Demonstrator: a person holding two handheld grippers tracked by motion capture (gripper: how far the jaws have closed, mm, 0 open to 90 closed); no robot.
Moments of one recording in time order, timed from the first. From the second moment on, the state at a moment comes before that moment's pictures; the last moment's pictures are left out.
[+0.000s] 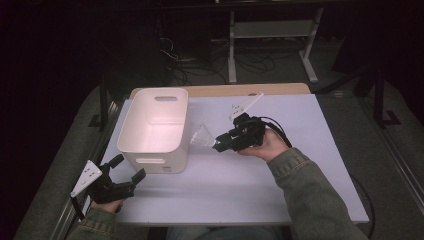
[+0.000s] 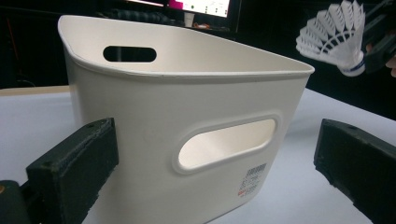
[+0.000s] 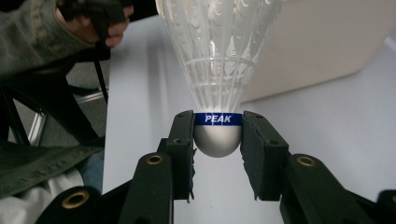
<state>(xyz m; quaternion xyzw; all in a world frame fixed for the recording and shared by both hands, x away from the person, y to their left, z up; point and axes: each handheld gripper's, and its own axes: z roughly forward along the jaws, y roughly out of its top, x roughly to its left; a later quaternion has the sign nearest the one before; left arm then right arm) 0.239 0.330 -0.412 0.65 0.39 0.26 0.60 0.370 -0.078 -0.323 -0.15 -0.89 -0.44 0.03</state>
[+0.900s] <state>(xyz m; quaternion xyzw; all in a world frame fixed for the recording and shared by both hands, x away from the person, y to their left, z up) 0.239 0.329 -0.412 0.65 0.39 0.26 0.60 0.371 -0.058 -0.279 -0.15 -0.88 -0.45 0.00</state>
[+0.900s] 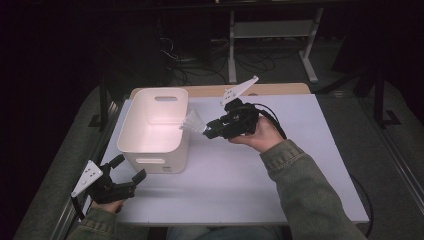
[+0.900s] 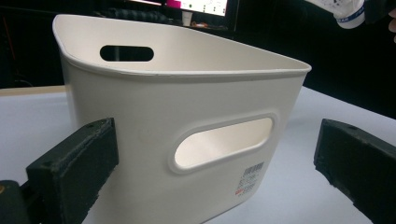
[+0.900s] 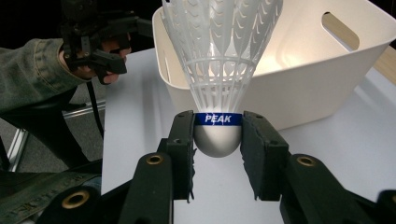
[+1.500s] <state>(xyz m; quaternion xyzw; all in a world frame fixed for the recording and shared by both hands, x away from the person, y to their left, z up) 0.238 0.330 -0.411 0.65 0.40 0.25 0.60 0.378 -0.041 -0.260 -0.15 -0.87 -0.46 -0.01</state>
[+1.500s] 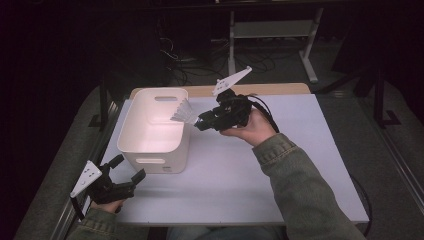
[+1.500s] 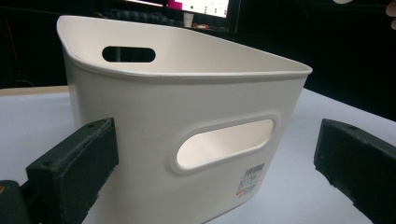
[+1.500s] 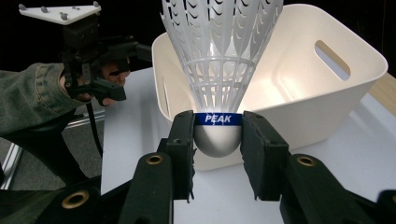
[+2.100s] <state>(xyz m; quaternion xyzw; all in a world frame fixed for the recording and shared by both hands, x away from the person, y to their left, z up) 0.238 0.330 -0.411 0.64 0.40 0.25 0.61 0.391 -0.017 -0.255 -0.15 -0.86 -0.48 0.00</state>
